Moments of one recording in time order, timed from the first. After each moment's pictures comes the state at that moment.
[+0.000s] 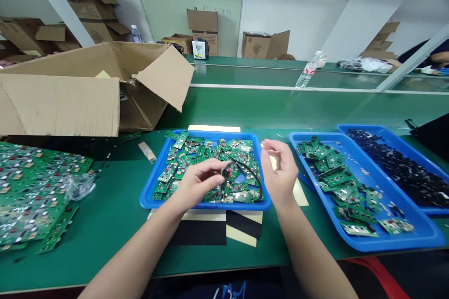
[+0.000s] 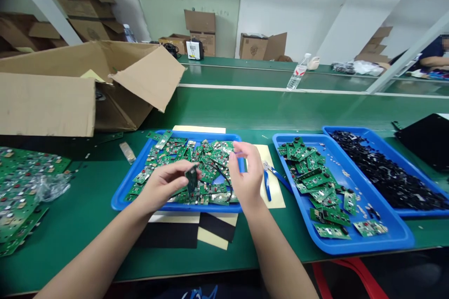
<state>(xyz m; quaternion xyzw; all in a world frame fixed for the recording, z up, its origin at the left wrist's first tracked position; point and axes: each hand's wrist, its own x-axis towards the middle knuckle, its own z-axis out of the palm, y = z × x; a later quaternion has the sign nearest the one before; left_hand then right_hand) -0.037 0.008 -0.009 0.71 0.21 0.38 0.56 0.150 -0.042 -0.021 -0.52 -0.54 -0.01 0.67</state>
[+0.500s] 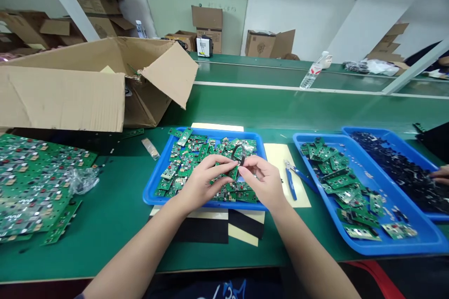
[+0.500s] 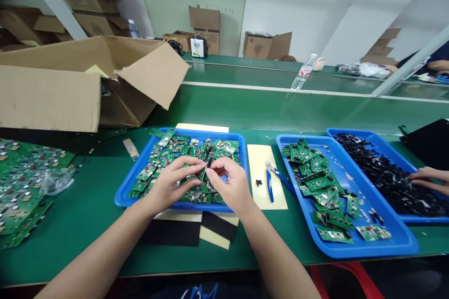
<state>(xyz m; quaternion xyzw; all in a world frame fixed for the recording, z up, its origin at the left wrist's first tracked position) -0.039 0.010 -0.017 0.88 0.17 0.40 0.19 0.132 -0.049 -0.019 -0.47 -0.60 0.26 0.59</state>
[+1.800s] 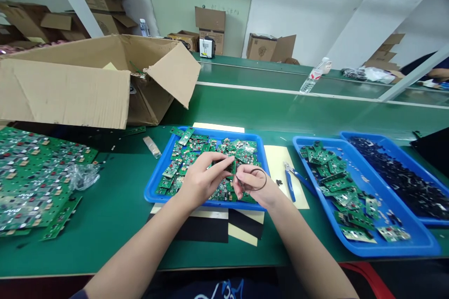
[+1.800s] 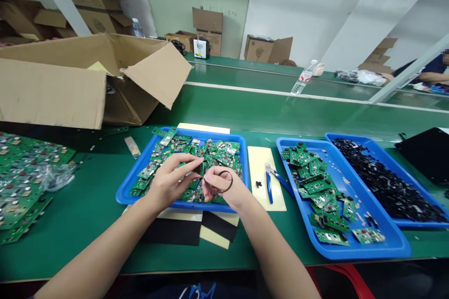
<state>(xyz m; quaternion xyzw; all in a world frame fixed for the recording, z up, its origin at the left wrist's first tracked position) -0.041 0.013 -0.021 0.87 0.19 0.46 0.01 0.130 -0.041 -0.025 -0.35 -0.41 0.69 0.48</state>
